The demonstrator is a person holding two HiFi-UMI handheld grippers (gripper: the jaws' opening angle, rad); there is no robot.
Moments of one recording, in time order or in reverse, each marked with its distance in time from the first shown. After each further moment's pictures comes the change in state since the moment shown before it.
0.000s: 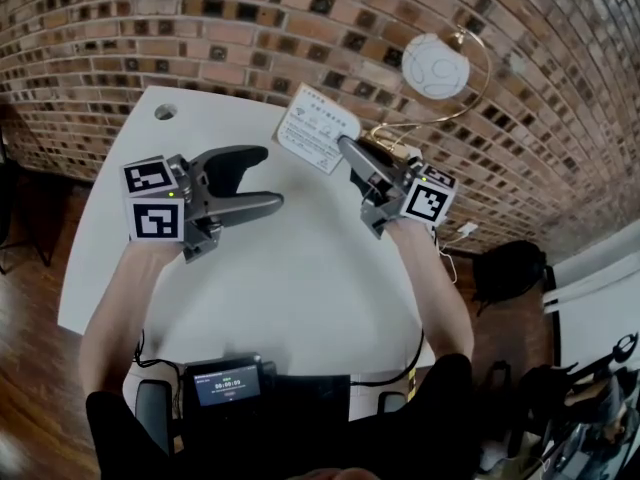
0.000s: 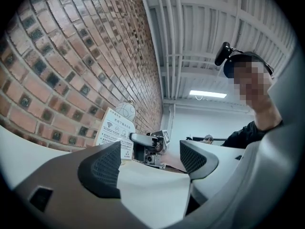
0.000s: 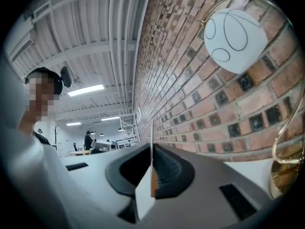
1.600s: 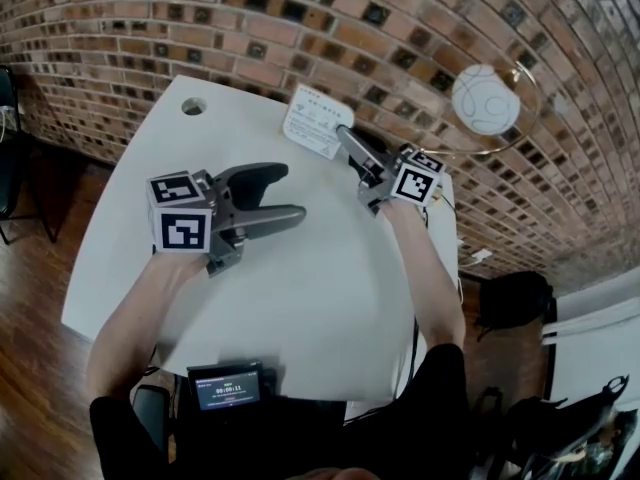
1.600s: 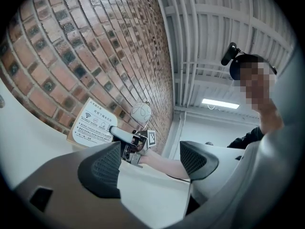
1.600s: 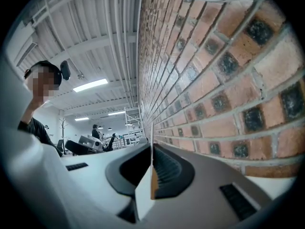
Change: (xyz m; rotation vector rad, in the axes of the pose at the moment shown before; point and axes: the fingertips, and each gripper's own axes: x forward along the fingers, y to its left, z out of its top) left arm -0.016 0.047 -0.021 -0.135 -0.082 0.101; right arm 0.087 -0.088 -0.036 -0.021 0.069 0.105
